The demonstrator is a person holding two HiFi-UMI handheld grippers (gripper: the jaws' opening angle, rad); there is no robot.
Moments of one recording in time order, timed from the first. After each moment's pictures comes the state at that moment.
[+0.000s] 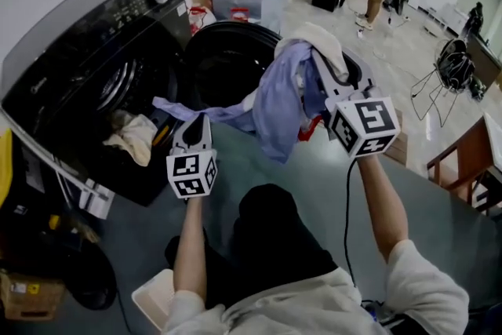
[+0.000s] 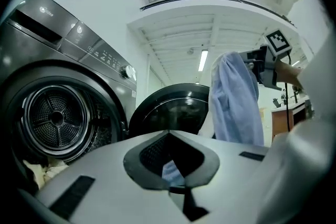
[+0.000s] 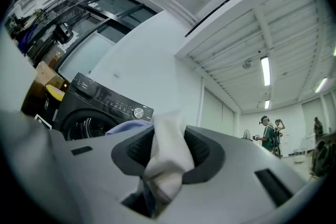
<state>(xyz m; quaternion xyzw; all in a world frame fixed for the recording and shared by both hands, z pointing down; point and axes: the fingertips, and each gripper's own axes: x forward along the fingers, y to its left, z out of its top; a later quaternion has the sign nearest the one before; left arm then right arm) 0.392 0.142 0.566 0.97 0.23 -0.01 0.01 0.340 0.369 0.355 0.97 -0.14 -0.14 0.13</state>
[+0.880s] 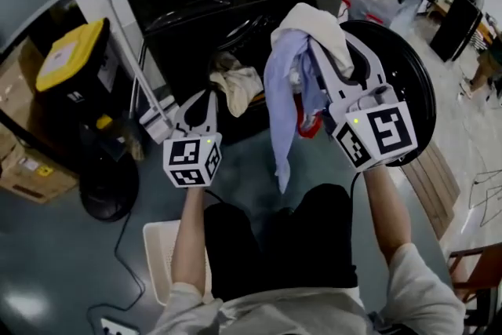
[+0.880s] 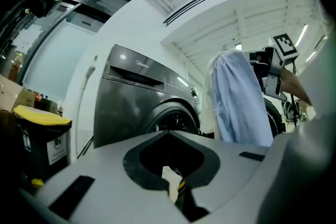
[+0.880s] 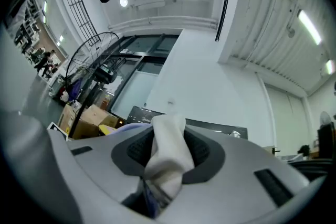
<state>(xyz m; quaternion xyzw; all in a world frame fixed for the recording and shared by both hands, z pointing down) 0.297 -0.124 0.532 1.00 -0.01 -0.04 0.00 0.324 0.060 0.348 0.87 -0.45 -0.20 0.06</state>
